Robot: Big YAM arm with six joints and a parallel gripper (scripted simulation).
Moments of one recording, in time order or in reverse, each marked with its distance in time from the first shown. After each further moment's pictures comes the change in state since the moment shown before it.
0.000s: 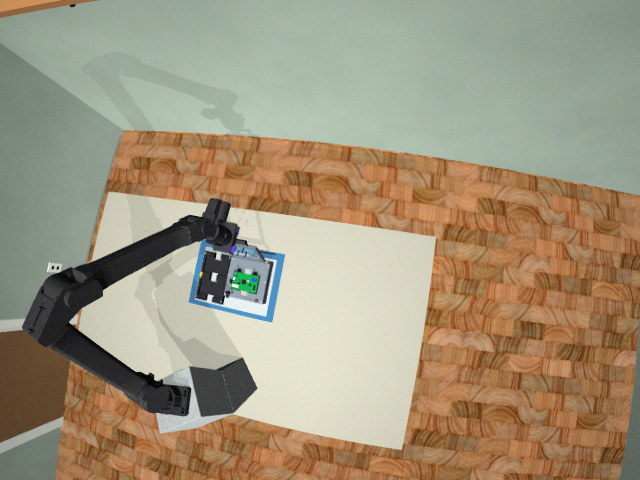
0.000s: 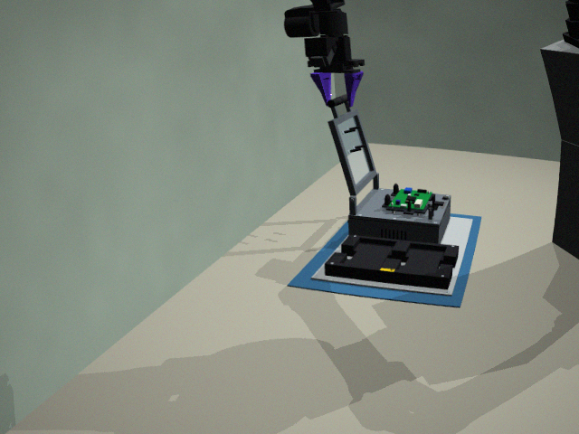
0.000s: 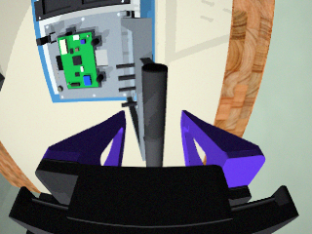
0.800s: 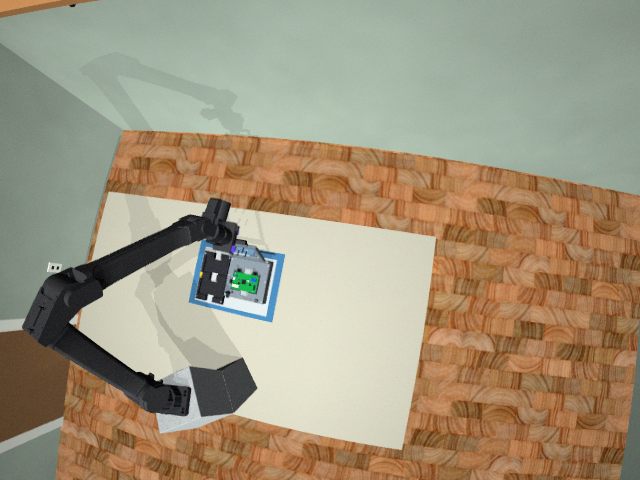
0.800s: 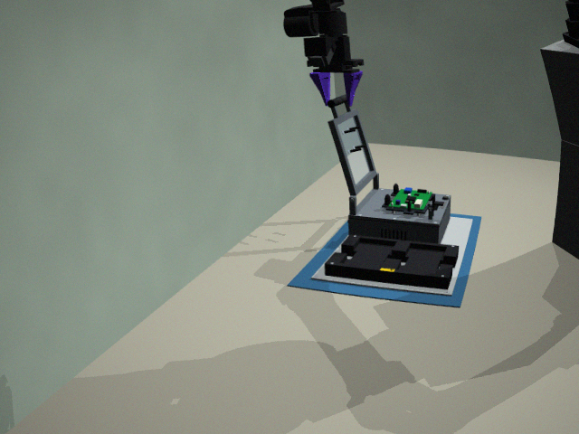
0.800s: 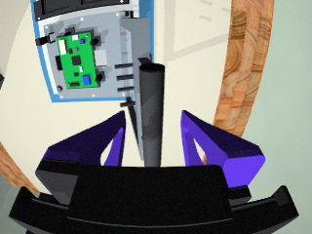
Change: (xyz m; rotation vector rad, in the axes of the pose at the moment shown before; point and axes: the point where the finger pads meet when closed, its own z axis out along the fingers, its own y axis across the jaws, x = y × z) arm 0.000 -0.002 -0.001 0.002 0.000 -0.001
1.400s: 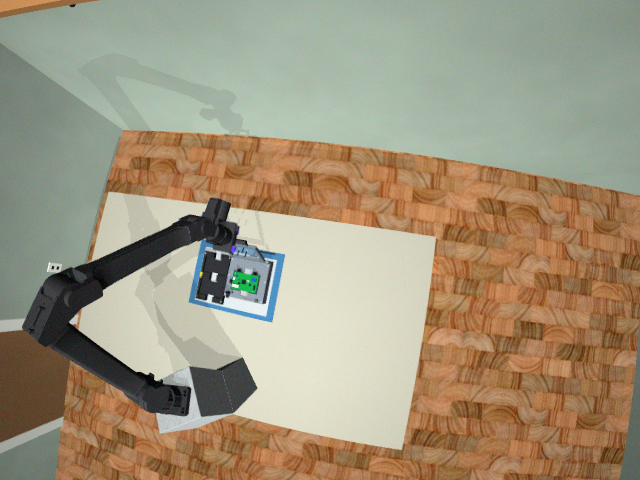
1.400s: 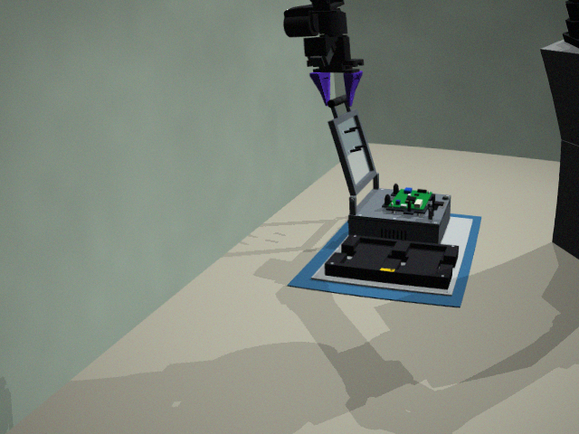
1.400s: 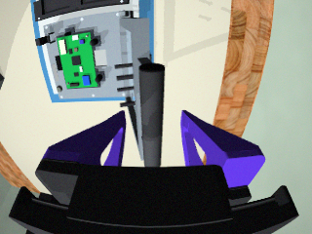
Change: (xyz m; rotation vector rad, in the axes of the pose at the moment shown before) arm 0.000 0.000 0.000 0.000 0.000 0.000
